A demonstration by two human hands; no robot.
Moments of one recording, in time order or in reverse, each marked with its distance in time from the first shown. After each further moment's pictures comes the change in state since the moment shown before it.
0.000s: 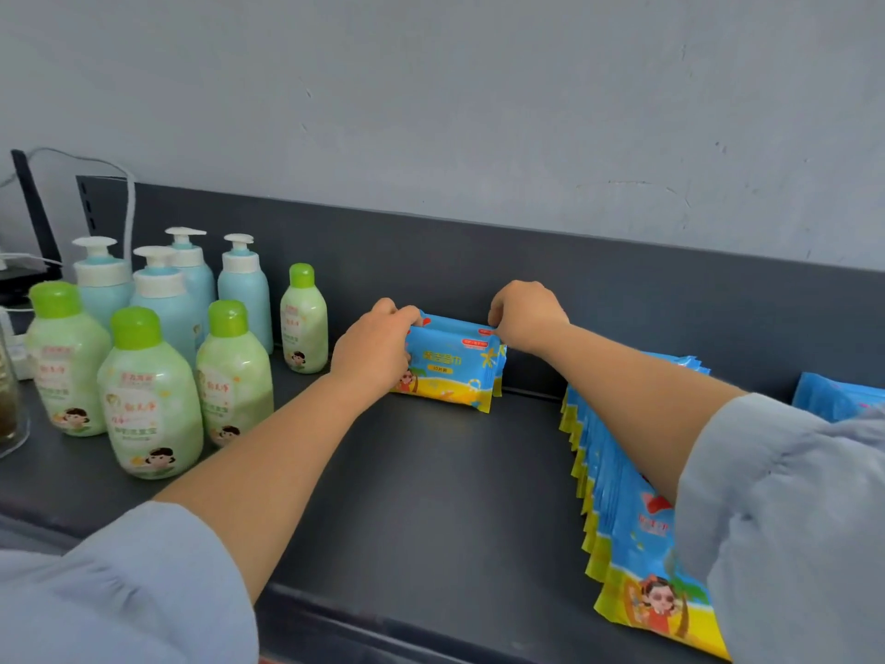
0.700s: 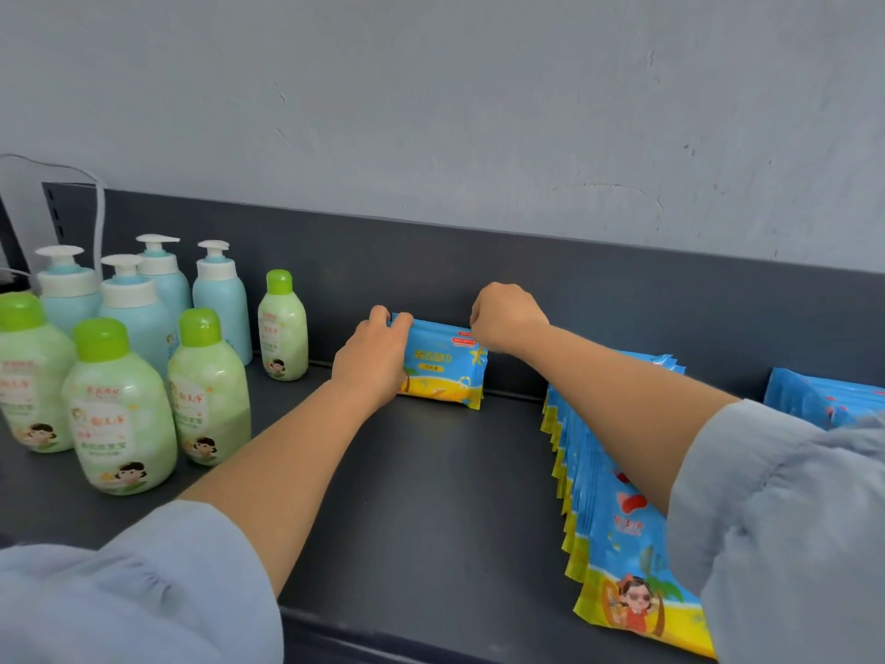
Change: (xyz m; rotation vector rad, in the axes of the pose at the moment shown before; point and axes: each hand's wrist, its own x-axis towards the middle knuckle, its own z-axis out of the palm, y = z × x) left_hand 0.007 0.013 0.018 0.121 -0.078 -0.030; right_hand -0.004 -0.005 -0.004 0.038 -0.018 0.021
